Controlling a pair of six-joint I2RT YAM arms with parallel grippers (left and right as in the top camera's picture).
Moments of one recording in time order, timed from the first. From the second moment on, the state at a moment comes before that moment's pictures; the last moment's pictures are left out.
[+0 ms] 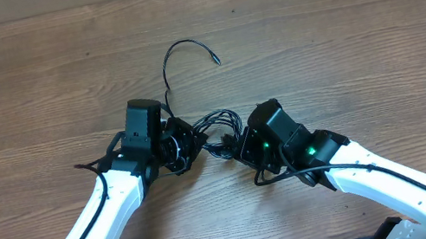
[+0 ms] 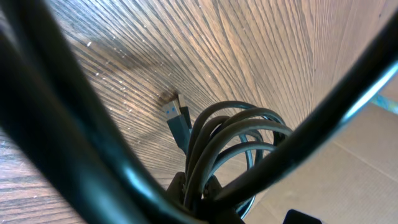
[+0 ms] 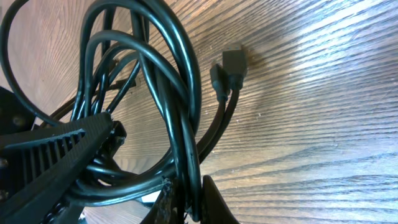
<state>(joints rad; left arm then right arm) -0.32 1.42 0.76 -0.31 0.50 -1.31 0.70 1.40 0.75 -0.27 -0.20 1.23</state>
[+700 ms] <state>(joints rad) -0.29 1.42 0.76 -0.26 0.64 -1.36 0.70 1.40 0.76 -0.31 -0.12 1.23</state>
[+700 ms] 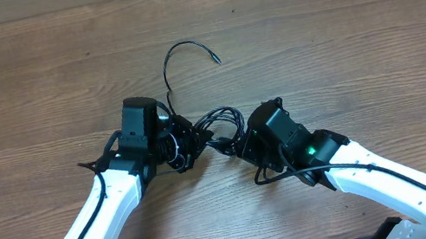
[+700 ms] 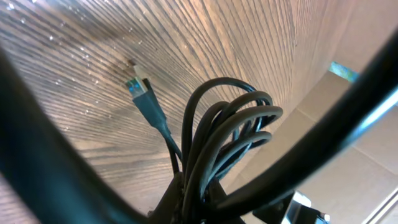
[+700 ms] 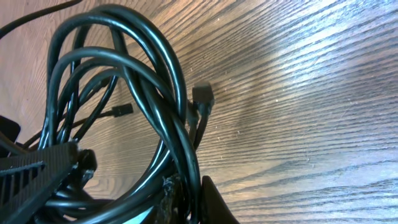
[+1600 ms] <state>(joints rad) -0.29 1.42 0.76 -0.24 0.73 -1.54 0.70 1.40 0.76 -0.34 -0.07 1.23</state>
